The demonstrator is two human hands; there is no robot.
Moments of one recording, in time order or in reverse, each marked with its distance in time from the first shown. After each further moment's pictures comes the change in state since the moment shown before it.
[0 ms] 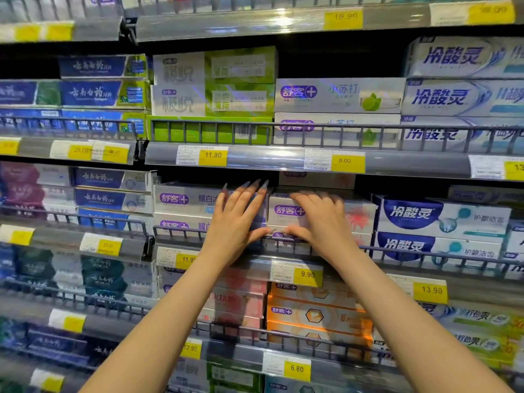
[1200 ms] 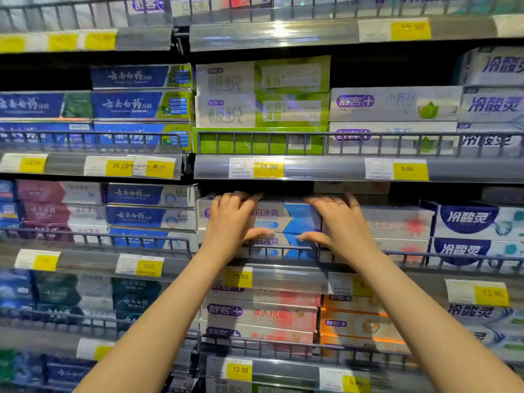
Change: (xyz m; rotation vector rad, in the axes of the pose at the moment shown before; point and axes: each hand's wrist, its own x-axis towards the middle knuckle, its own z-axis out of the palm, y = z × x) left_hand -0.014 -0.103 -0.013 -0.148 0.000 -0.037; right_hand 0.035 -0.064 0.018 -0.089 -0.078 0.078
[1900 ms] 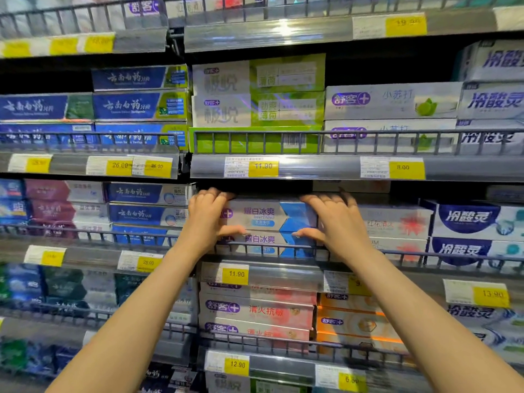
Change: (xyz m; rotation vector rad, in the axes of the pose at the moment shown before) left_hand -0.005 -0.032 -0.014 -0.079 -0.082 -0.080; right_hand 0.002 0.001 -0.004 0.007 -0.002 -0.014
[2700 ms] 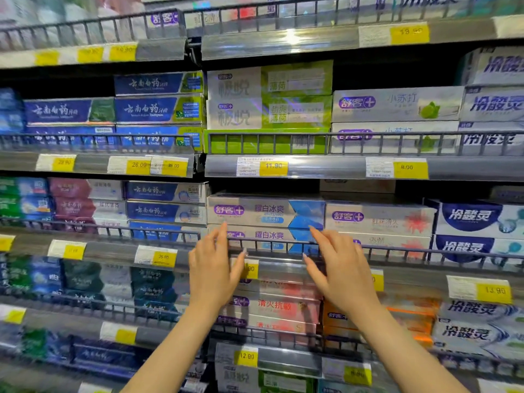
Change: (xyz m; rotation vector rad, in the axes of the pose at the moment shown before) left_hand -0.094 0.037 0.020 0.002 0.144 -0.296; right_hand -0.075 -0.037 0.023 0.098 0.181 0.047
